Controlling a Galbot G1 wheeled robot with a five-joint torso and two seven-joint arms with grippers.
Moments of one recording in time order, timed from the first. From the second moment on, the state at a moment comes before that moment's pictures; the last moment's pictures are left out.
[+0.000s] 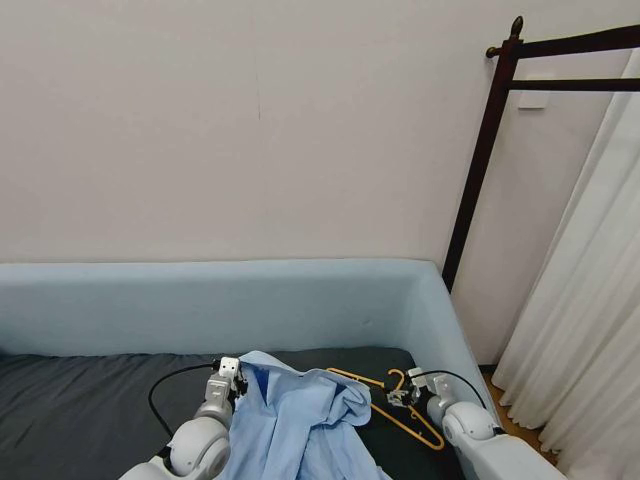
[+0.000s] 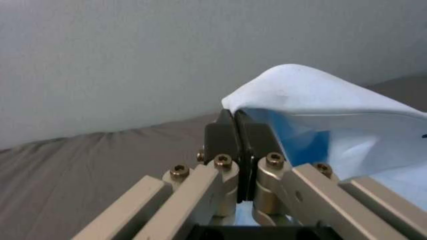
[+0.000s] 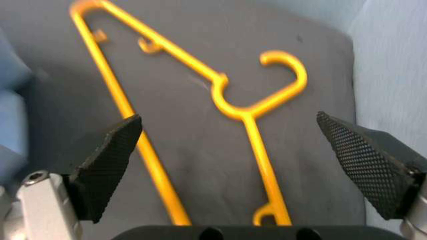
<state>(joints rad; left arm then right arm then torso) 0.83 -0.94 0.12 -1.61 -0.66 0.28 -0.53 -0.59 1.12 -0.11 0.86 0.54 -0.20 -0.17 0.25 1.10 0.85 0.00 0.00</state>
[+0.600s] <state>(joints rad) 0.89 -0.90 0.08 -1.66 -0.65 0.25 -0.49 -0.50 1.27 0.04 0.48 0.40 -0.14 -0.25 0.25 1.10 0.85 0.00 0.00</state>
